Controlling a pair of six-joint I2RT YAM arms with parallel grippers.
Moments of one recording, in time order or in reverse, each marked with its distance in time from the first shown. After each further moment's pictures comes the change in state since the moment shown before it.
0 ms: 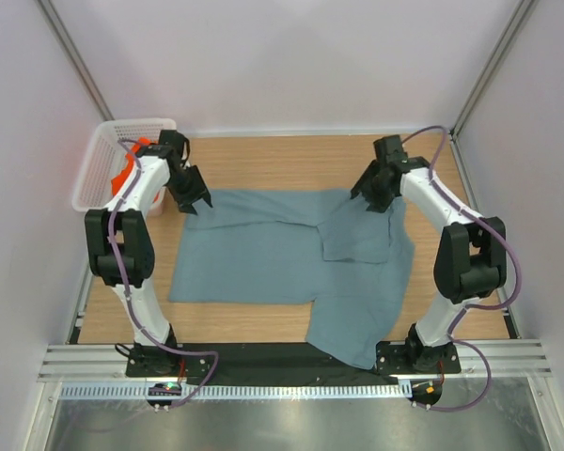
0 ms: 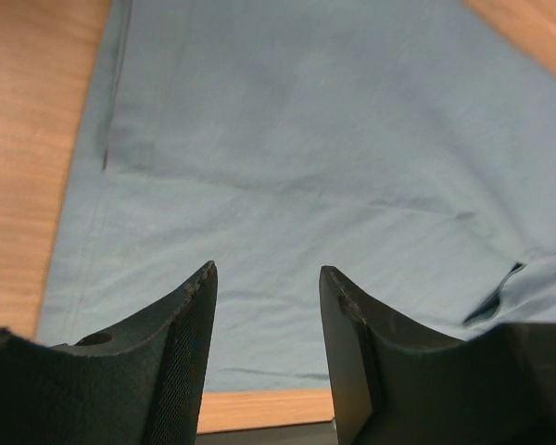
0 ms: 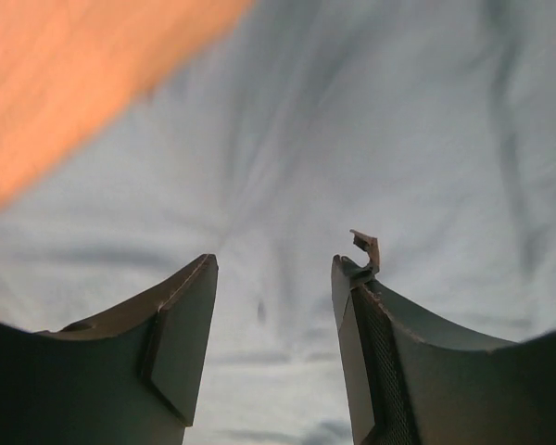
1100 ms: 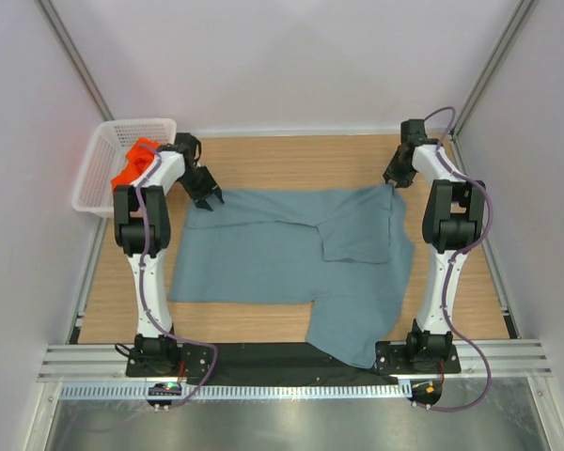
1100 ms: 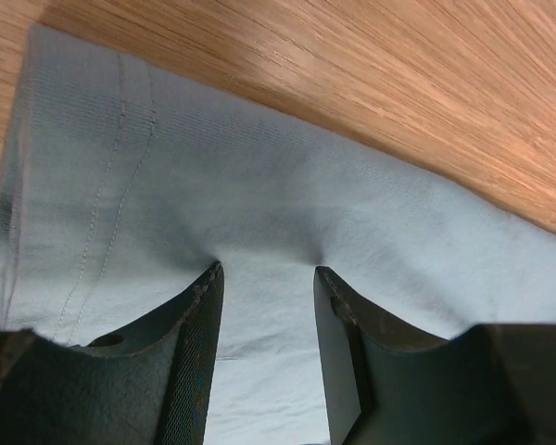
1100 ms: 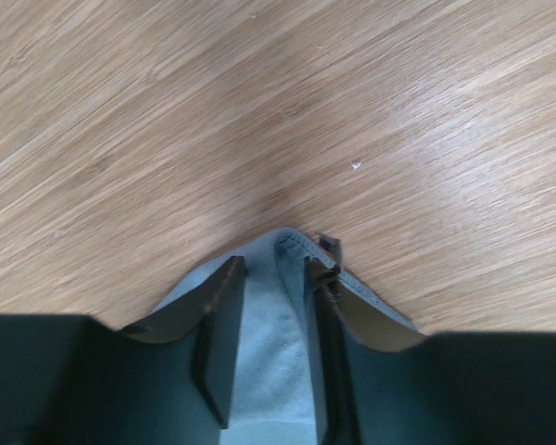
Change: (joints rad) left arm 0.003 0.388 0.246 0.106 0.074 -0.113; right arm -0.264 0.511 0.476 0.055 0.116 -0.341
